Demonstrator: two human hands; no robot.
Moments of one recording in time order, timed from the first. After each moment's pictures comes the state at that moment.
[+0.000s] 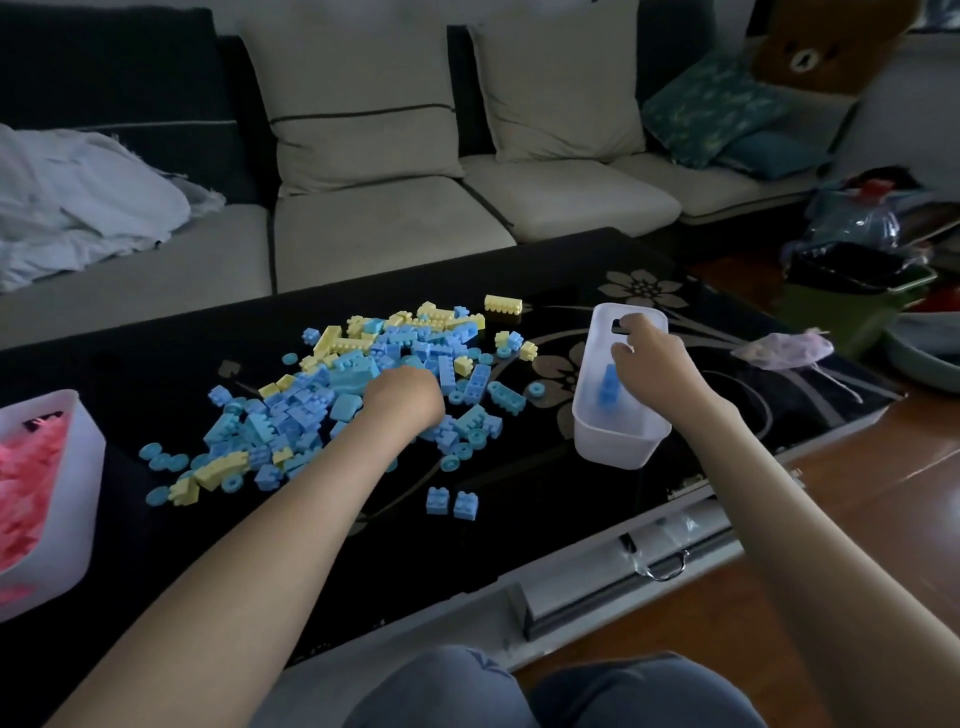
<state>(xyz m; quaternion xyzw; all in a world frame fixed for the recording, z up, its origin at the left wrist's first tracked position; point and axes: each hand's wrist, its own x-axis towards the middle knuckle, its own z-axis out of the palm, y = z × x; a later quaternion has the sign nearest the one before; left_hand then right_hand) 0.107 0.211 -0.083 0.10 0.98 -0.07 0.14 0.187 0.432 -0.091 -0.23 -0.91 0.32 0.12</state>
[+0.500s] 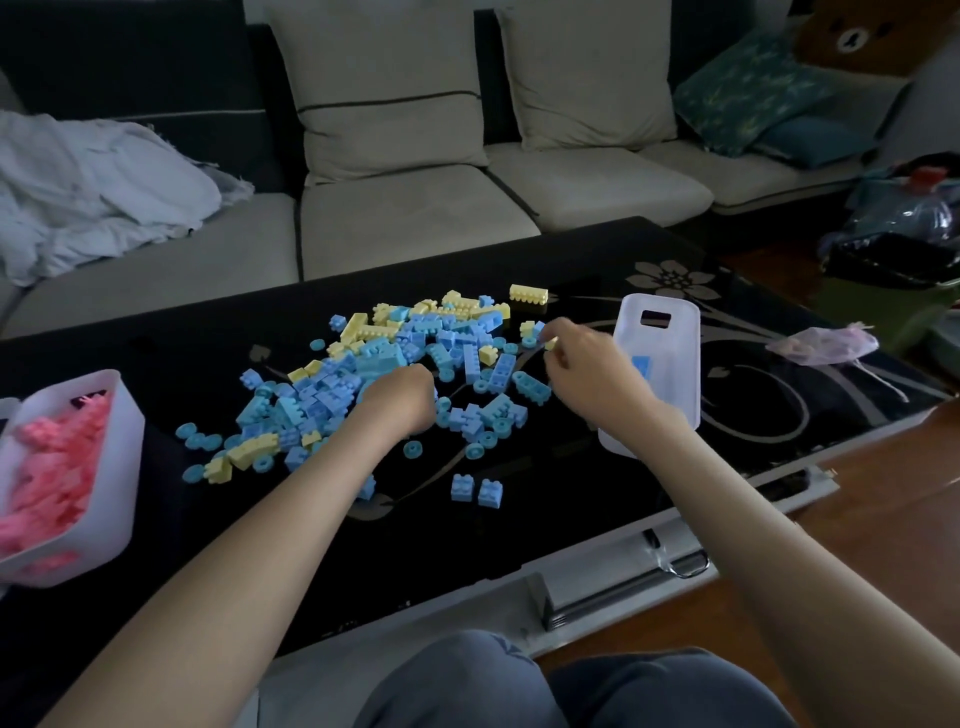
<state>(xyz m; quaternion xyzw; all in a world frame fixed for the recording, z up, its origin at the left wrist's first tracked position) 0.098 0.177 -0.104 0.12 0.98 0.02 0.14 0.174 0.362 -0.095 -0.04 -0.95 0.27 0.13</state>
